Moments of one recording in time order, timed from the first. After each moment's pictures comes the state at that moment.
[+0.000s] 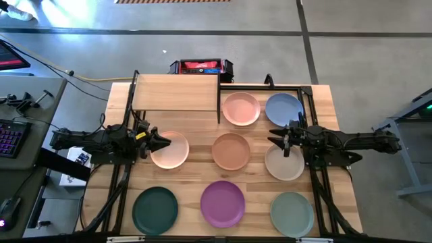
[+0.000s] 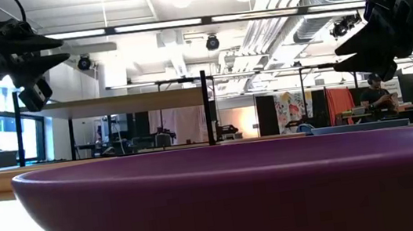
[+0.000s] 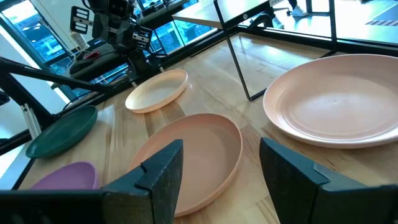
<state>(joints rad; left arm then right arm) -0.07 0.02 0.01 0.01 -0.04 -0.72 -0.01 0.19 0.05 -0.08 0.23 0.44</state>
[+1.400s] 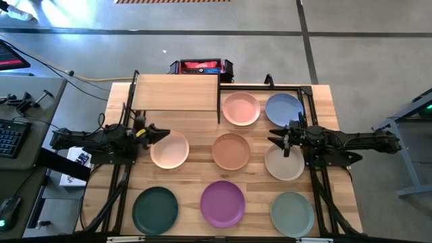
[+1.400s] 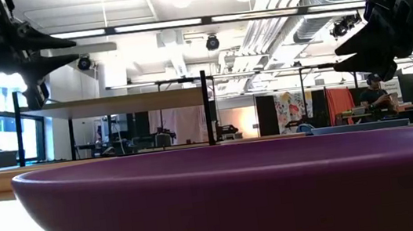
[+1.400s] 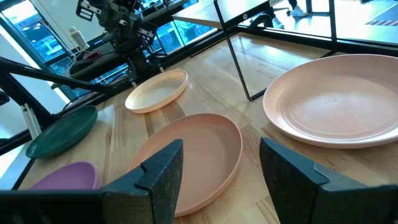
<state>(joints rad) -0.07 0.02 0.01 0.08 -0.29 -0.84 -0.01 0.19 0.05 -0.08 0.23 0.44</state>
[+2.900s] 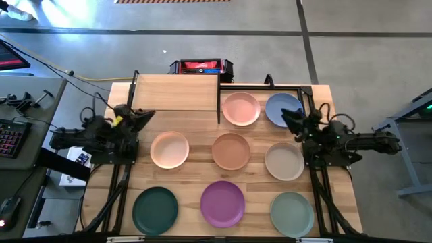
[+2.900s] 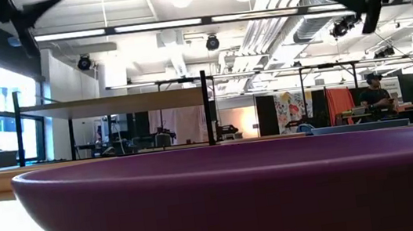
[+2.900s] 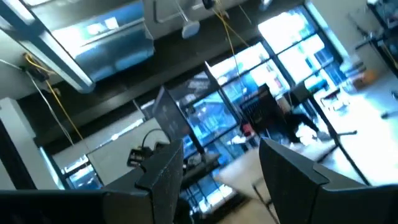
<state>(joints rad) -0.07 0.04 0.22 0.24 -0.41 -0.62 -0.02 0.19 0.08 0.56 0.39 0.41</state>
